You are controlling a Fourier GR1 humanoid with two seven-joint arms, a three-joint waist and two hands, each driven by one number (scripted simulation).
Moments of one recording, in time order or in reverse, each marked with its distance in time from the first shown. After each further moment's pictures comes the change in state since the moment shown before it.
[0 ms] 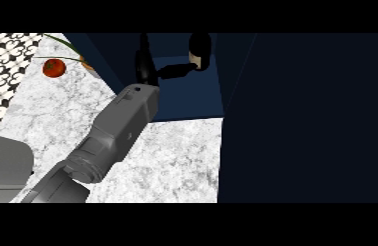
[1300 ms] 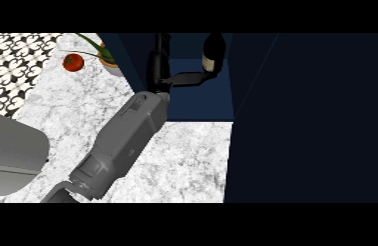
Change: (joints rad) left arm 0.170 -0.020 0.002 -0.384 -0.039 -0.194 -0.096; right arm 0.027 -0.008 -0.011 -0.017 0.011 -0.026 0.013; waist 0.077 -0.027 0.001
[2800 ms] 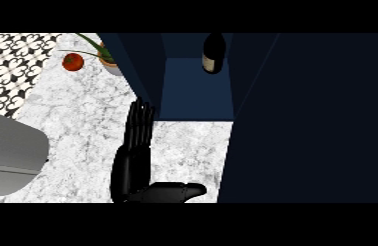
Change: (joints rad) left arm 0.856 0.172 -0.370 -1.165 -0.187 0.186 0.175; right arm -0.033 -0.096 0.069 0.002 0.019 0.050 0.051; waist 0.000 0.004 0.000
